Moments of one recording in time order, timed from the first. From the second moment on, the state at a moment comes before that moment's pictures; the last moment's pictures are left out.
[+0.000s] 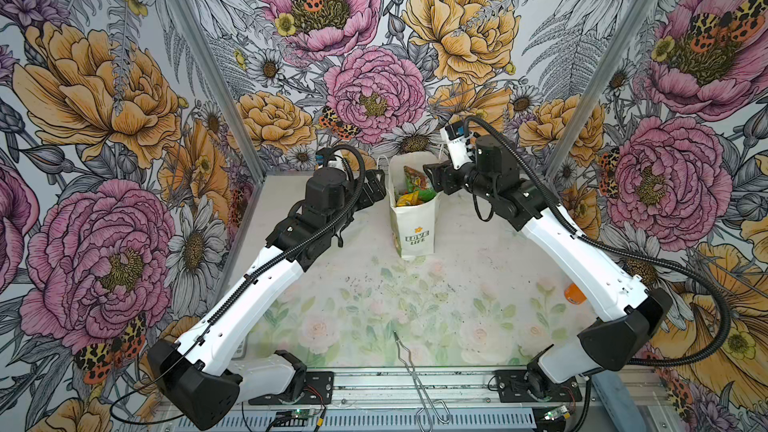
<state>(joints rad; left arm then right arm) -0.56 1.22 1.32 -0.37 -0.20 -0.70 0.53 1.49 1.67 -0.52 0.00 -0.04</state>
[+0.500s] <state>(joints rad) -0.56 1.11 1.27 -0.37 -0.30 -0.59 0.40 1.31 1.45 -0.54 0.08 -0.05</state>
